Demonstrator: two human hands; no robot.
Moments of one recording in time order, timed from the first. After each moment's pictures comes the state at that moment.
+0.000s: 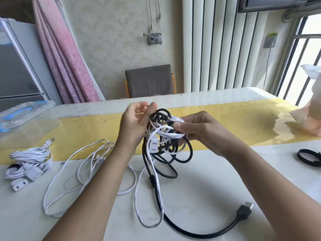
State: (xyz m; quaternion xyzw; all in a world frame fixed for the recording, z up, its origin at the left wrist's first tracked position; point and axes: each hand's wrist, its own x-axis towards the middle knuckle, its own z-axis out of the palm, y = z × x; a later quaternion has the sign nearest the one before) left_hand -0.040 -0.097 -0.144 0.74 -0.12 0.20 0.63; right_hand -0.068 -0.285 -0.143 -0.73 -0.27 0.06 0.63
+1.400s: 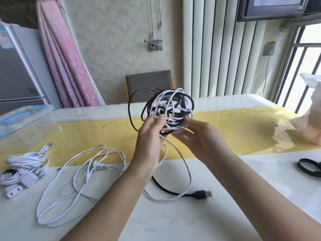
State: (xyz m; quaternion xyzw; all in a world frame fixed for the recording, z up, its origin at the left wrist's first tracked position) left_hand -0.055 -0.143 -0.156 0.58 -0.06 0.09 0.81; right_hand -0.057 -0.263 -0.151 -0.43 -0.03 0.04 0.90
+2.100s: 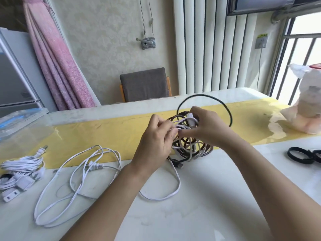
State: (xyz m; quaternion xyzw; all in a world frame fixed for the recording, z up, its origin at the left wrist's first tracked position) left_hand -0.044 -0.137 -0.185 0.83 -0.32 0.33 0.32; right_hand -0.052 -0.311 -0.146 -0.92 -0.08 -0.14 0.37
